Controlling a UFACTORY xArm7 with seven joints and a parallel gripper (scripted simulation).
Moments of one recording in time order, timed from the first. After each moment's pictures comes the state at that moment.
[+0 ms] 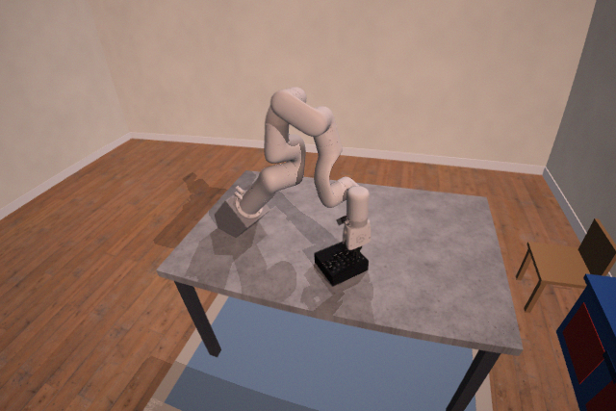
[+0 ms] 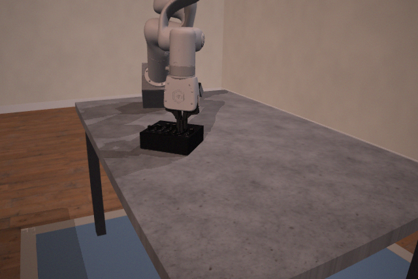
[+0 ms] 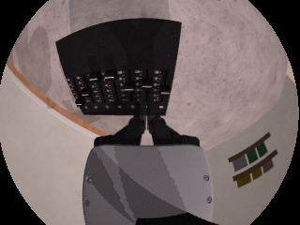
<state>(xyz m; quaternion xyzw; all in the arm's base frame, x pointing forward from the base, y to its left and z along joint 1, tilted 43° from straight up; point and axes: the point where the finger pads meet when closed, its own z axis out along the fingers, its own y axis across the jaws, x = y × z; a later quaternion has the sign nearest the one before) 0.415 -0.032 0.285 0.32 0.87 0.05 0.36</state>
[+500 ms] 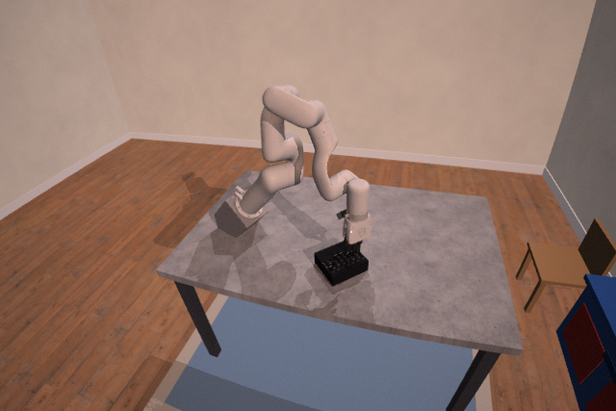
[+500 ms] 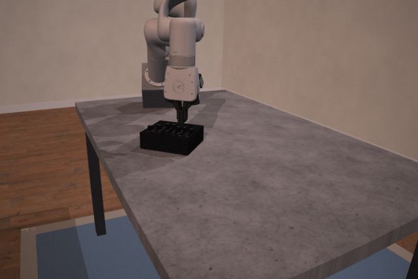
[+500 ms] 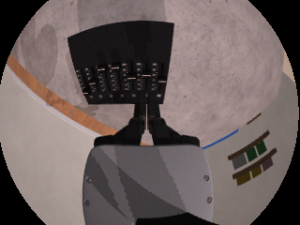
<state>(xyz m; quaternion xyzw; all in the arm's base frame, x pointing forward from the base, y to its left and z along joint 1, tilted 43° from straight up) 0.396 -0.027 0.307 0.32 0.87 0.05 0.36</state>
